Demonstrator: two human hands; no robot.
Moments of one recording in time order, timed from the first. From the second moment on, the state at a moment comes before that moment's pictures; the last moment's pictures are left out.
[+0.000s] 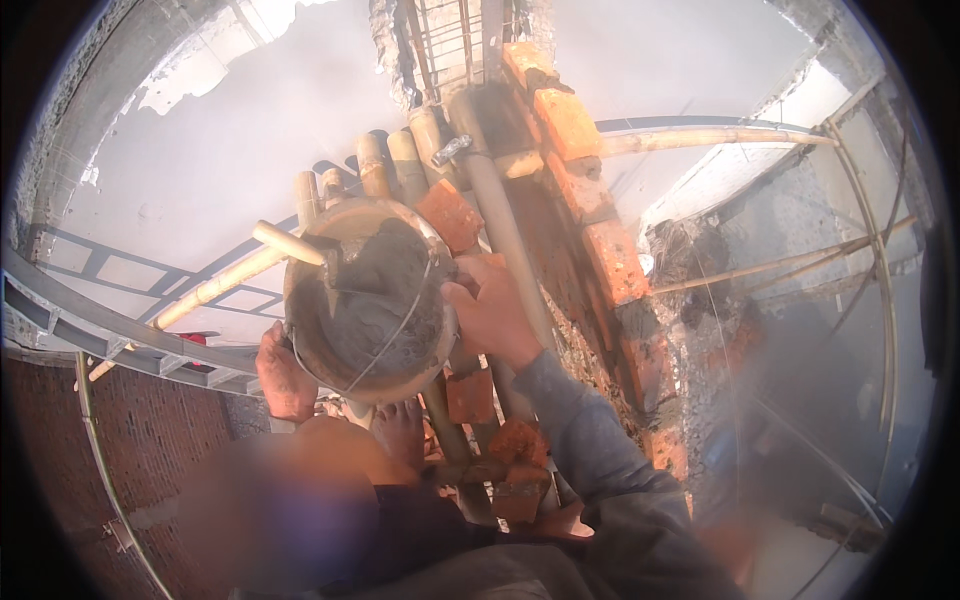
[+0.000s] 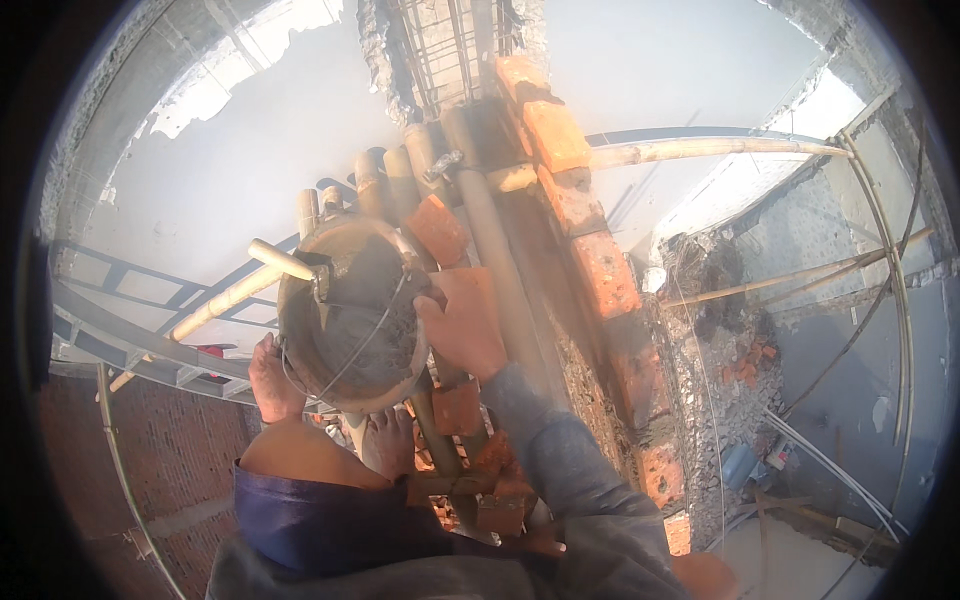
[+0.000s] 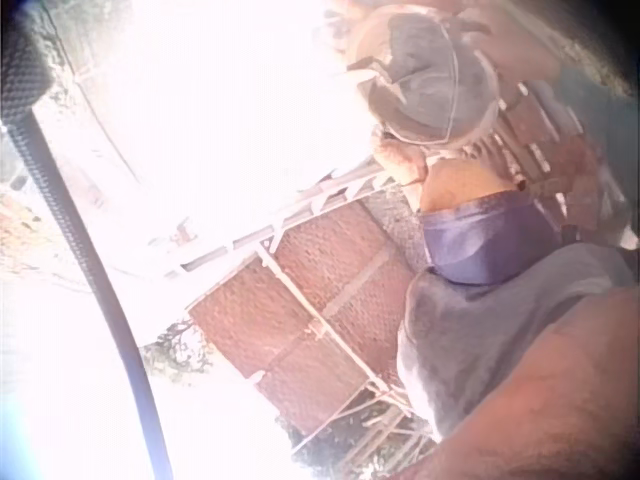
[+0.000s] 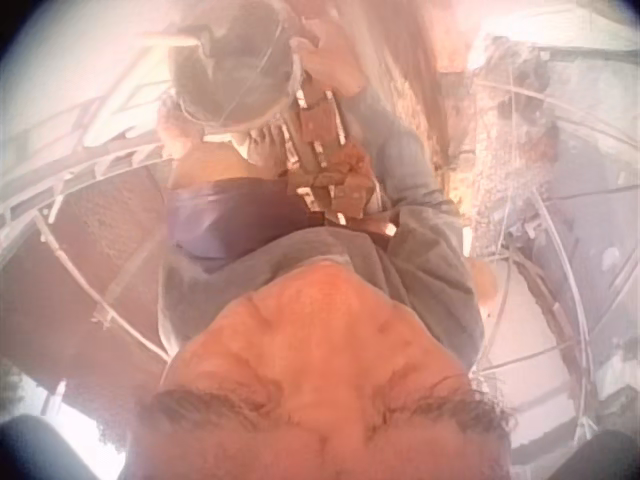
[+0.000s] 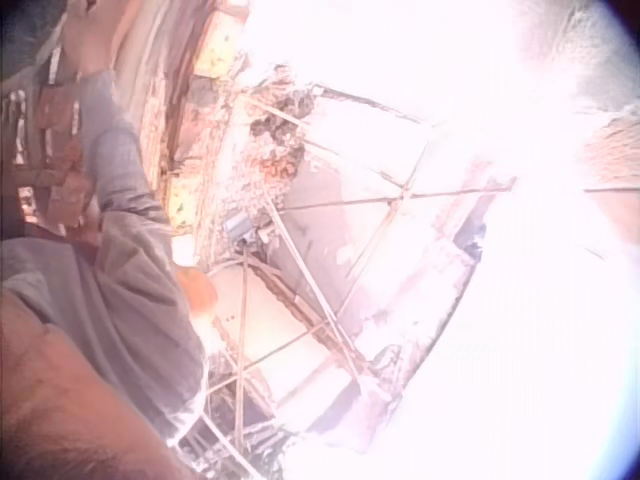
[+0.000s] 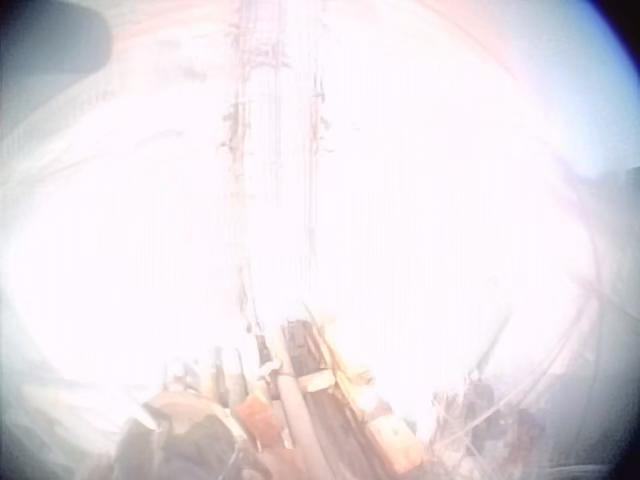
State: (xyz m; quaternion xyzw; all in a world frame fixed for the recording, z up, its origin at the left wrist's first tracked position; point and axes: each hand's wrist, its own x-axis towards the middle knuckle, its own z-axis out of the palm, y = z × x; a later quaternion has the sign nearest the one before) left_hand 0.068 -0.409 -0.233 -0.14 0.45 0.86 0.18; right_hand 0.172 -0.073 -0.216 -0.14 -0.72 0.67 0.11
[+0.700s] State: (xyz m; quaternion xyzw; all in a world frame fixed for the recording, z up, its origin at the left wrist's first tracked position) left_hand -0.054 -0.395 -0.202 0.06 0.55 0.79 0.26; right_hand -0.024 -0.105 -0.107 0.27 -0.89 -0.09 0.35
